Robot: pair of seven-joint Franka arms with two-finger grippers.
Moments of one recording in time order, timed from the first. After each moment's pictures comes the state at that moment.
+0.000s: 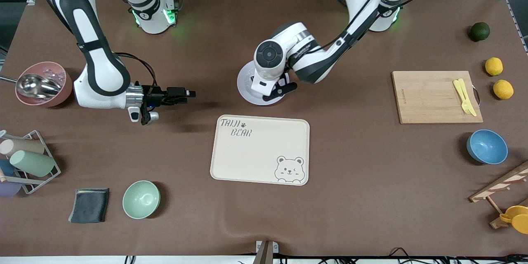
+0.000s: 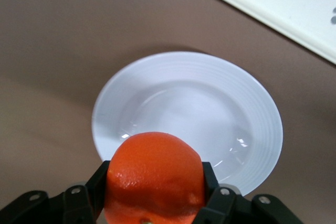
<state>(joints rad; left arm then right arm) -0.39 0.67 -0.59 -1.62 0.09 2.00 -1.36 0.14 0.28 -0.01 -2.25 1.14 1.98 -0.70</state>
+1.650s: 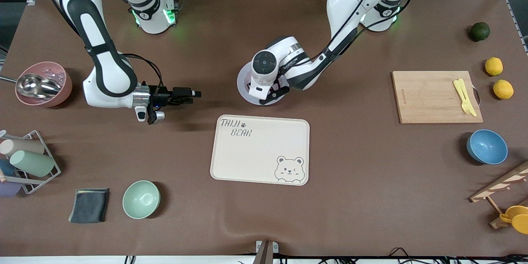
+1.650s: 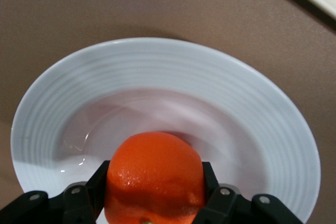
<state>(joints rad) -0.46 0.77 -0.53 -1.68 0.15 2.22 -1.46 0.16 0.30 -0.01 -2.25 1.18 2.00 -0.71</state>
